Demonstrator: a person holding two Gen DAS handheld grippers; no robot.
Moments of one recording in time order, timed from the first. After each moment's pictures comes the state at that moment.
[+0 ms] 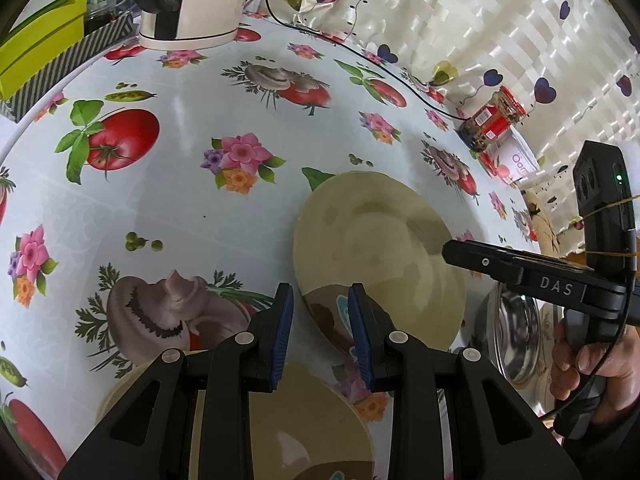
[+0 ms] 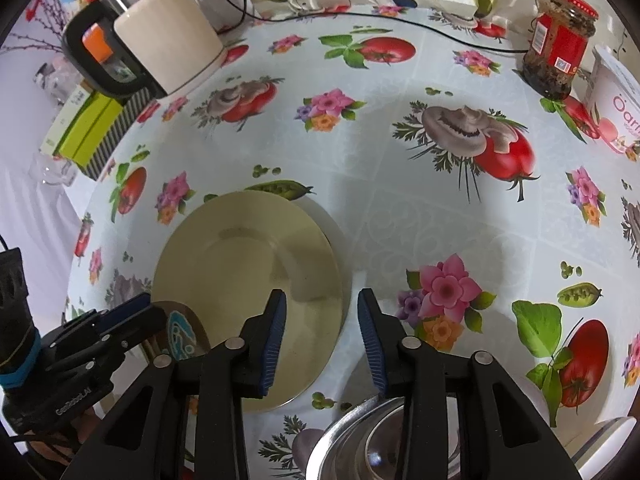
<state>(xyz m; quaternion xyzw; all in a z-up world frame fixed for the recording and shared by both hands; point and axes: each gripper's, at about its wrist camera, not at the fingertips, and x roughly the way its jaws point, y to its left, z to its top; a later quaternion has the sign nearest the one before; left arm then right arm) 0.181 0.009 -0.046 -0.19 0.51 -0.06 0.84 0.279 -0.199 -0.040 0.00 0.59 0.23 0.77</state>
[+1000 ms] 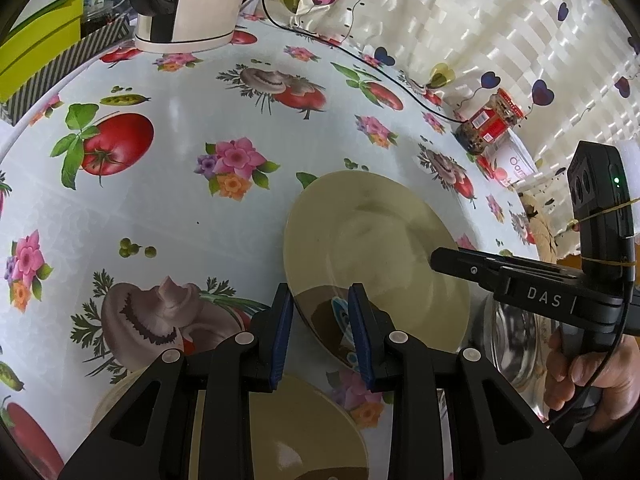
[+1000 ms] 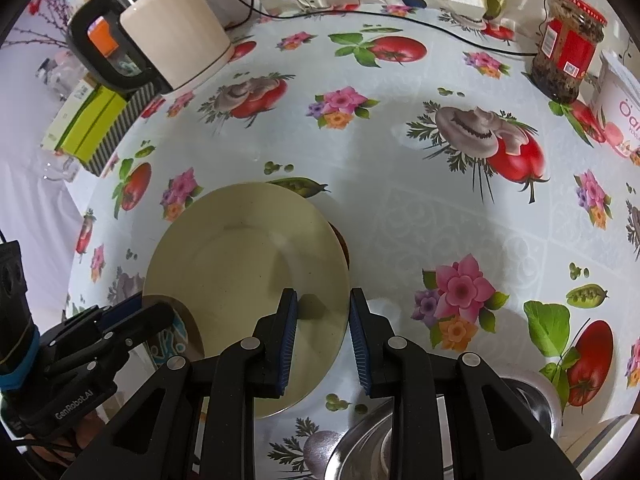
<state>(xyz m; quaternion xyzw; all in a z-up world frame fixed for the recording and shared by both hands) 0.183 0.006 -0.044 -0.19 0.50 -0.06 0.84 0.276 -0.192 -0.038 0.00 0.59 0.24 0.77</state>
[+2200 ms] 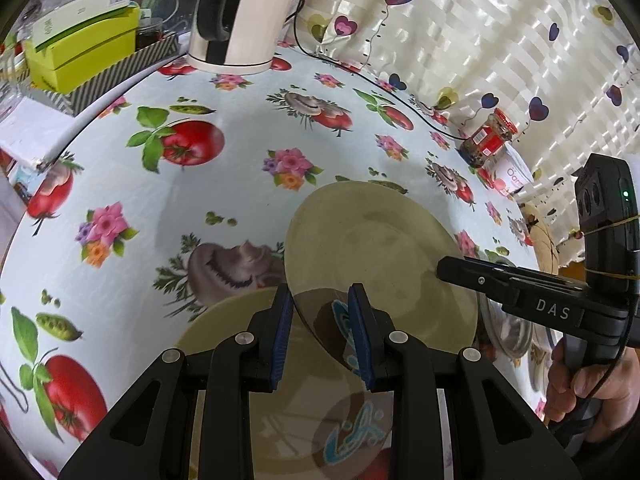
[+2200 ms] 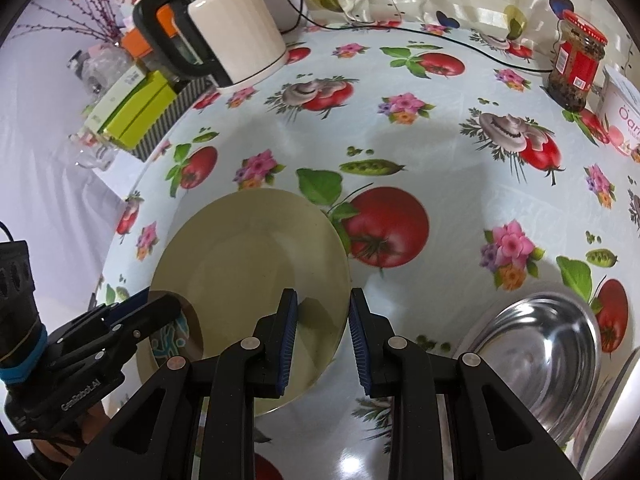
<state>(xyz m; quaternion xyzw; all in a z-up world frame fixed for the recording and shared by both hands) 0.122 0.037 -0.016 -0.19 0.47 -0.03 0.86 0.215 -0.161 -0.009 0.01 0.56 0.27 0.78</state>
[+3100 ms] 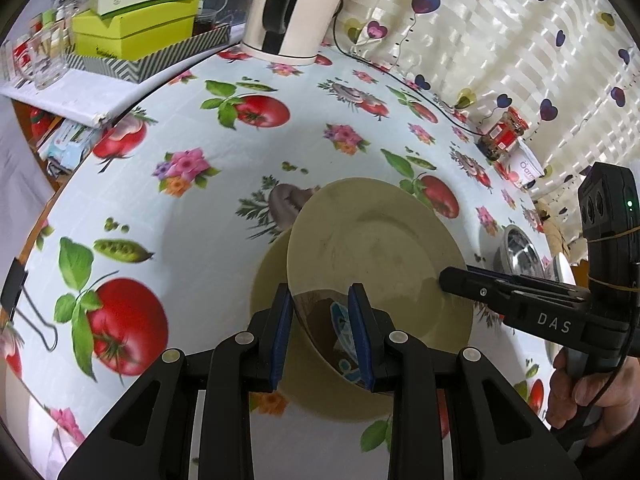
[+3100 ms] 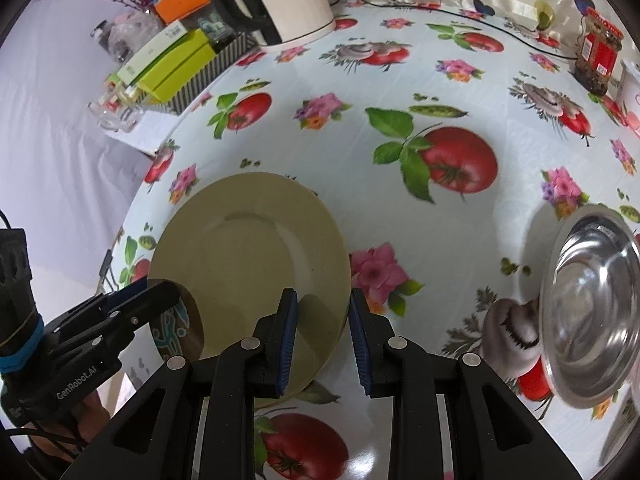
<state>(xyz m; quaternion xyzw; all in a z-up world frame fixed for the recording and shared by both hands) 0.054 0.067 -0.024 -0.19 0.47 0.00 0.86 0.149 -0.126 -0.025 -0.01 0.57 0.30 0.77</state>
